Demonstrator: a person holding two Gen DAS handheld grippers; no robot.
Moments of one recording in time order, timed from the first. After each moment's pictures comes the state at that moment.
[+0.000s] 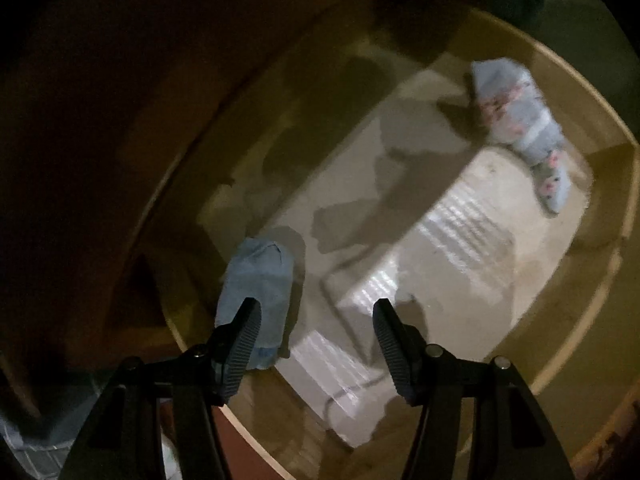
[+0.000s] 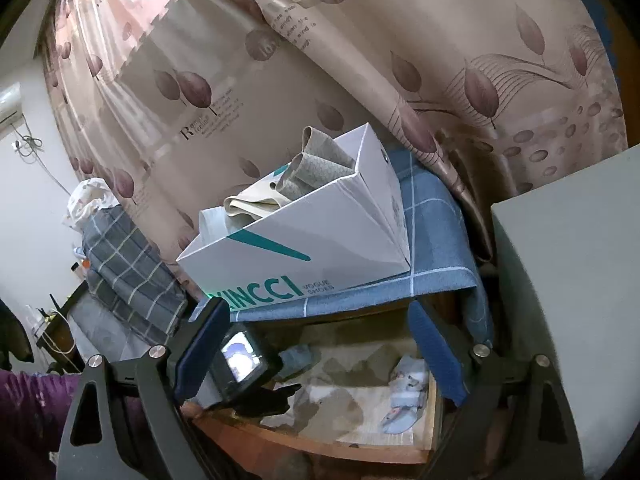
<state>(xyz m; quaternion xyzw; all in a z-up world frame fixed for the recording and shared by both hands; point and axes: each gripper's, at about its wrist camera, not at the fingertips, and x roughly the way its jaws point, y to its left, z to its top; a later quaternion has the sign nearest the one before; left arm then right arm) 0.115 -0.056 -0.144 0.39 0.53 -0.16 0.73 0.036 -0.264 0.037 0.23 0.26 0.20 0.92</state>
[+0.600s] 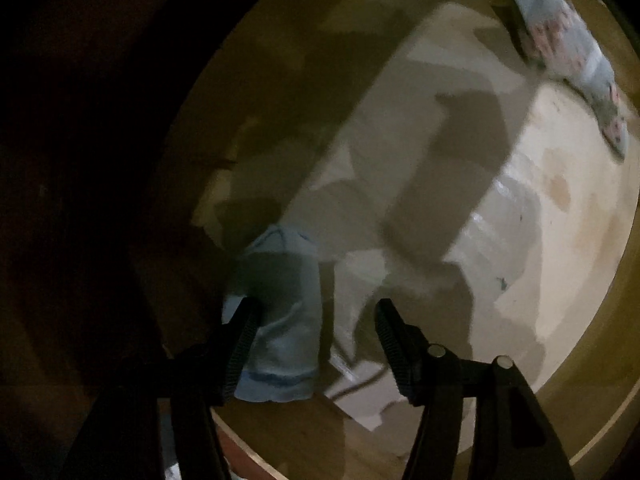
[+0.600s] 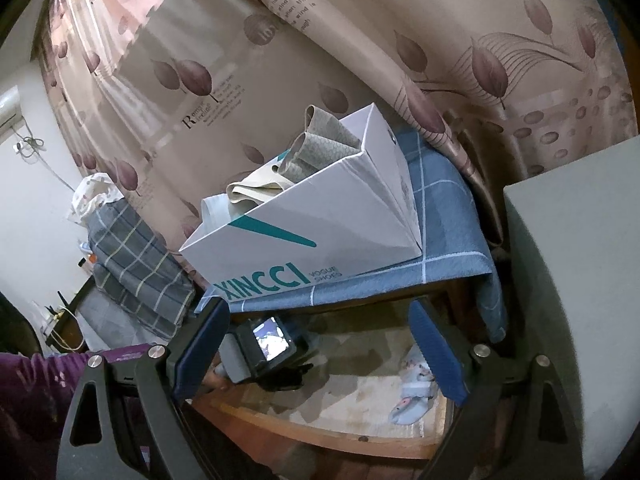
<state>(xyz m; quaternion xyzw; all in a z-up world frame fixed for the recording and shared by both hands) 0.156 -0.031 -0.204 0.46 0.54 -0.18 0.69 0.044 -0.259 0.032 0.24 0.28 0.21 0.90</state>
